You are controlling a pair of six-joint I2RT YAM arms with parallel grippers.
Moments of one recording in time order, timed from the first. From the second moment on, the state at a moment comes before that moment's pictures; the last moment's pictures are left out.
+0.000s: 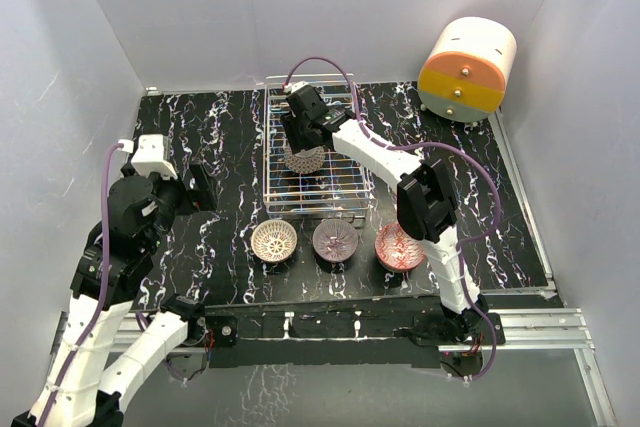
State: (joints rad) left arm -0.36 0.63 1.06 -0.74 -0.23 -0.21; right arm 0.68 2.23 2.07 -0.63 0.18 0.18
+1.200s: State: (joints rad) left arm -0.36 0.63 1.08 -0.76 -0.25 -0.21; right arm 0.50 2.32 2.13 -0.44 0.21 0.19
